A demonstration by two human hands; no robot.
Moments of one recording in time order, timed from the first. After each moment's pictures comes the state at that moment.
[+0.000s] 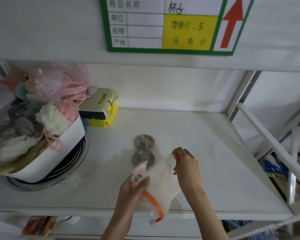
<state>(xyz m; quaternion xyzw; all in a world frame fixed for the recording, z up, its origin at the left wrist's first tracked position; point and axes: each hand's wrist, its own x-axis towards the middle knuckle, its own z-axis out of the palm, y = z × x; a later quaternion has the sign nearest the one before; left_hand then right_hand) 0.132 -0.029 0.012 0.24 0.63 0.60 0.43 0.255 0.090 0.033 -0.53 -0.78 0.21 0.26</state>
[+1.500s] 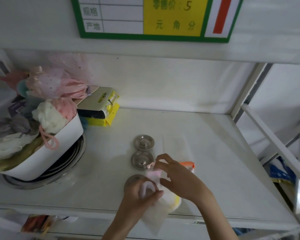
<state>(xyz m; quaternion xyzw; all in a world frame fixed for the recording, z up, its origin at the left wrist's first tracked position) 0.147 -0.017 0.011 0.40 0.66 0.54 0.34 0.265 0.089 0.055 -0.28 -0.92 0.26 0.06</state>
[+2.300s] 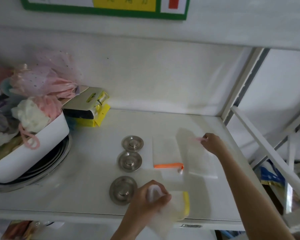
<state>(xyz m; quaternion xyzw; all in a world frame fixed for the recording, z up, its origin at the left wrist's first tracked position) 0.195 0.003 0.003 0.38 0.56 0.57 0.47 0.355 0.288 0.008 -0.63 -0.74 0.21 0.12</state>
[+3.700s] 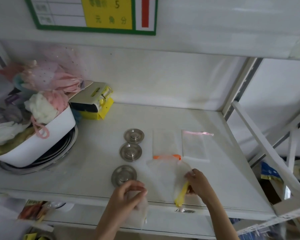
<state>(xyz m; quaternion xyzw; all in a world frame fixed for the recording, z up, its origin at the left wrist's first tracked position) 0.182 -0.042 0.004 0.29 0.66 0.54 0.43 0.367 0.128 -0.030 -0.61 -0.62 0.47 0.12</state>
